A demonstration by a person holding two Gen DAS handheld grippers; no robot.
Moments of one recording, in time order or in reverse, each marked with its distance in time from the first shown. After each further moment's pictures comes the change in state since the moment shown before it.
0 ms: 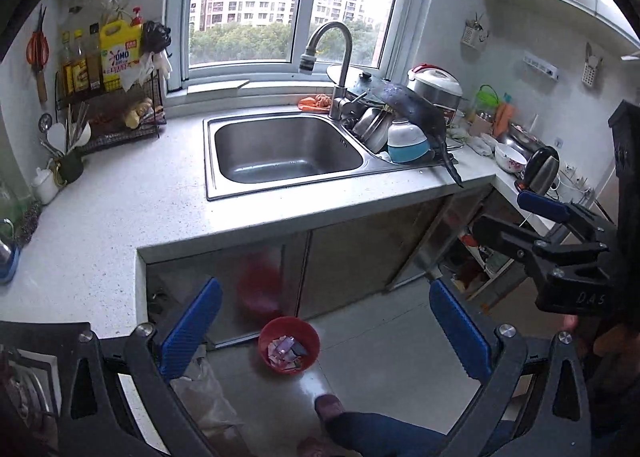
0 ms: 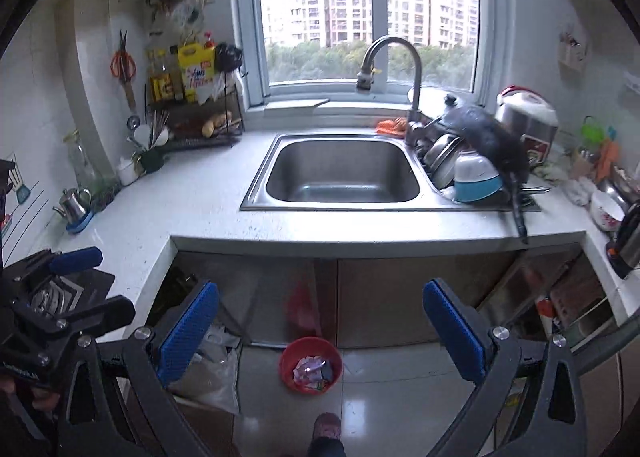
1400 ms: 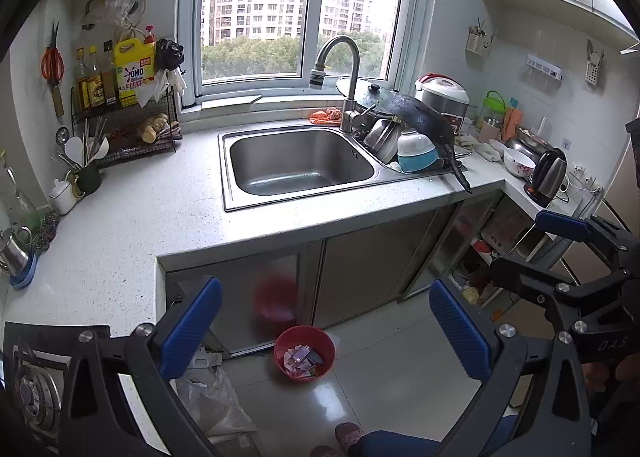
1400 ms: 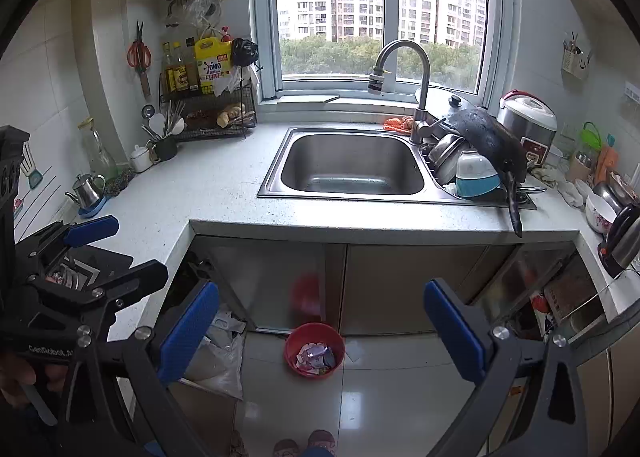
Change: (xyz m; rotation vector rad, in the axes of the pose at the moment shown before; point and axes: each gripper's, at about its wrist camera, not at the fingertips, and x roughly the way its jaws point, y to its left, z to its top) left arm -0.020 -0.001 -0.006 0.009 -0.049 0.052; right arm -0.026 0.020 -0.009 -0.045 0.039 0.009
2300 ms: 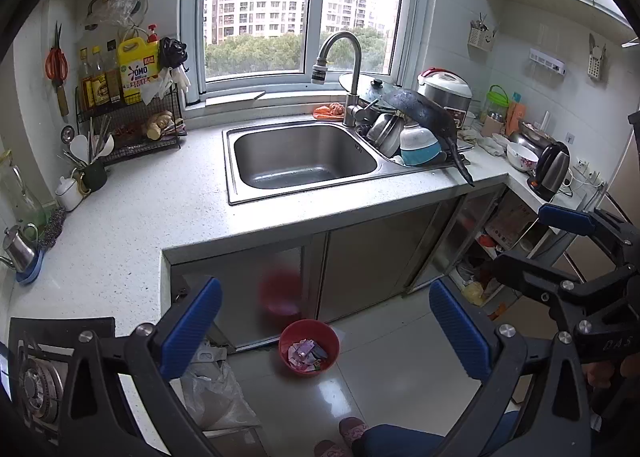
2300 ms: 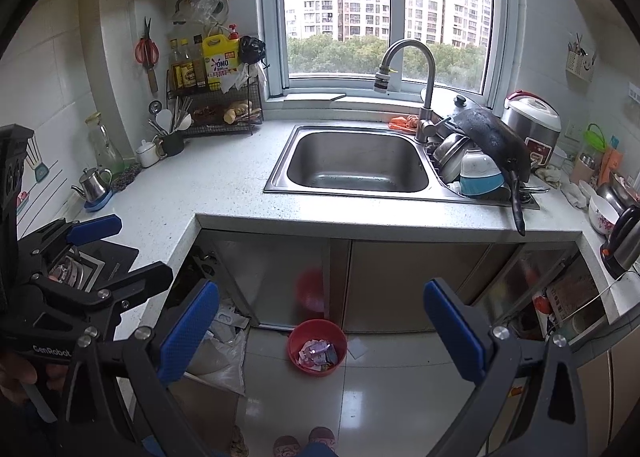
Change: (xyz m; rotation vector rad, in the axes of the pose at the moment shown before) left arm -0.007 0.005 -0.008 0.018 0.019 0.011; right arm -0.007 0.012 -0.006 -0.006 0.006 -0.001
